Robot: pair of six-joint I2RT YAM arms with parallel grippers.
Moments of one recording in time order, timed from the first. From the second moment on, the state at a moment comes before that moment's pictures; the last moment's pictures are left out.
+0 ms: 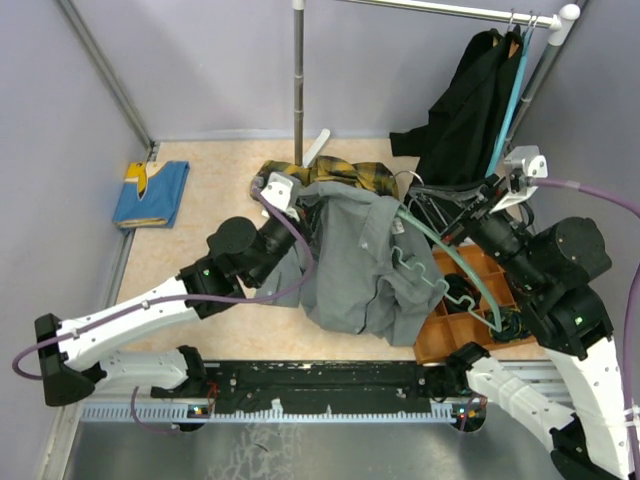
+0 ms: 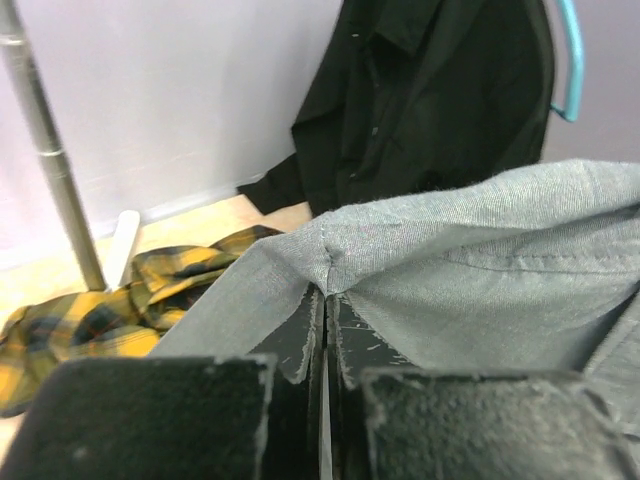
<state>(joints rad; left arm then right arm) -1.11 1.13 1.06 0.24 -0.49 -0.05 0.52 0.71 1.29 -0.32 -0.26 0.23</state>
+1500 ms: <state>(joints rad) -0.50 1.04 1.27 -0.39 -0.41 -0.04 0.52 0.58 1.19 -0.47 -0.21 0.22</state>
